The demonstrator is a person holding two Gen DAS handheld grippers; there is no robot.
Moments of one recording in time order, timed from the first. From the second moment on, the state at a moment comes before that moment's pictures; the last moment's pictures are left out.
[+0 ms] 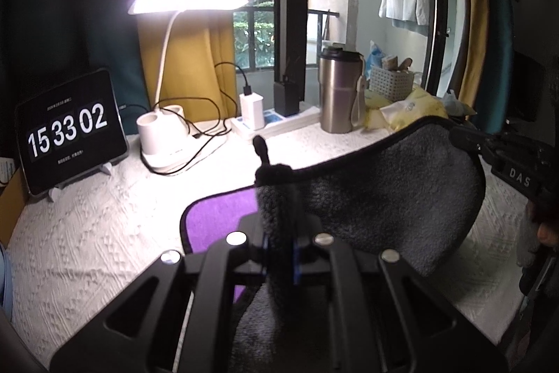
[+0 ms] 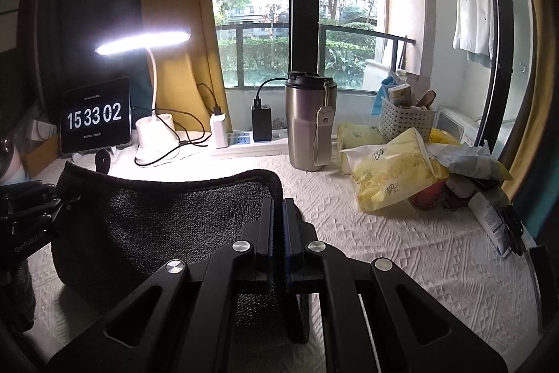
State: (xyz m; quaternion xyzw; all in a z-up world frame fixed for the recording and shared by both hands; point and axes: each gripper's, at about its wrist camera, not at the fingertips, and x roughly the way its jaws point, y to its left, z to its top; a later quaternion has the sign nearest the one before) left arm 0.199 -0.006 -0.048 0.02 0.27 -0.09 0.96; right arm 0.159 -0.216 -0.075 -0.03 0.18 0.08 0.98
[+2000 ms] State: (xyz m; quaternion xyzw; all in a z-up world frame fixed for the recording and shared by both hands) left arm 0.315 0.014 -0.110 -0.02 0.43 -0.04 0.90; right arm 0.299 -0.211 -0.130 -0.05 0.33 0.03 0.94
